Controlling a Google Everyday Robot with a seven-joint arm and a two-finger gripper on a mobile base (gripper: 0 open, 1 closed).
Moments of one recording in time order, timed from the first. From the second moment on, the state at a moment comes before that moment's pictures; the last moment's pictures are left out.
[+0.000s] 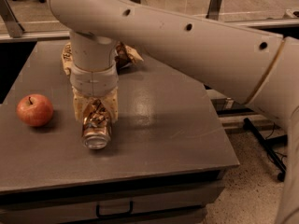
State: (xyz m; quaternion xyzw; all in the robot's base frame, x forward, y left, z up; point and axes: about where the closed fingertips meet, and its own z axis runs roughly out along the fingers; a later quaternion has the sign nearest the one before) arm 0.474 0.128 0.850 -0.99 -0.06 0.02 0.08
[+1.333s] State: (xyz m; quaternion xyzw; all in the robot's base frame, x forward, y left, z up) arm 0.555 0.063 0.979 -0.95 -0.14 -0.19 0.21
